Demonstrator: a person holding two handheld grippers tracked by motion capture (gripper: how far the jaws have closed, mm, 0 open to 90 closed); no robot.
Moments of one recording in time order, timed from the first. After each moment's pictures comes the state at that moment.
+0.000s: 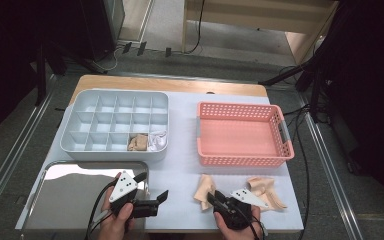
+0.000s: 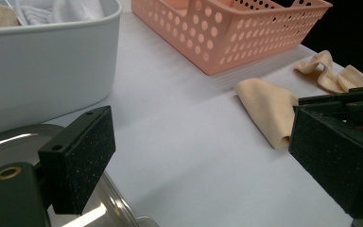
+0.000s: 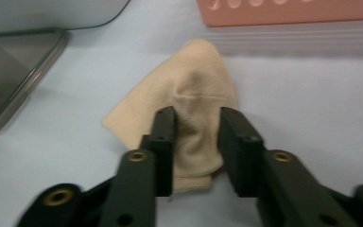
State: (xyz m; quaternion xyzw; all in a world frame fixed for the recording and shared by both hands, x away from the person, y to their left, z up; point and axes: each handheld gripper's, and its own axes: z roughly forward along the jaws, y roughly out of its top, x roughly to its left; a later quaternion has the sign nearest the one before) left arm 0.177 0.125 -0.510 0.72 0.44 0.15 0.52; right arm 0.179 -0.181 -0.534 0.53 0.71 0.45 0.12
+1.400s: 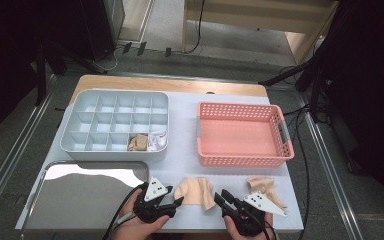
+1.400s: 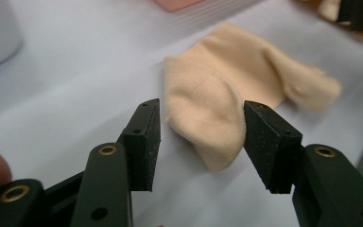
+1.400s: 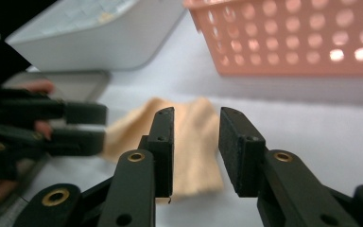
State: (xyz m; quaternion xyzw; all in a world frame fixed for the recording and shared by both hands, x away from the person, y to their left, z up) left arm 0.180 0.074 -0.520 0.79 0.43 0.12 0.42; right arm 0.161 -0.201 -0.505 0.51 0.69 0.51 0.13
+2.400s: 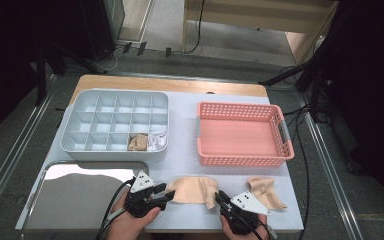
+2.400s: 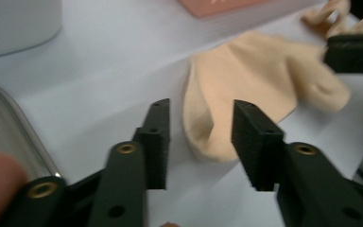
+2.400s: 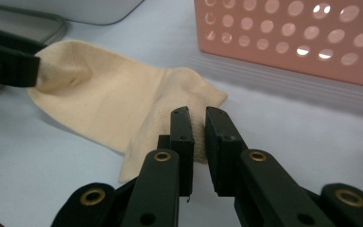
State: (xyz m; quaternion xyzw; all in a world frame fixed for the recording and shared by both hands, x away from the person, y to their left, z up) left arm 0.191 0.096 -0.521 0.77 0.47 0.08 0.43; right arm 0.166 -0.188 -0.516 0.47 0.75 0.43 0.20
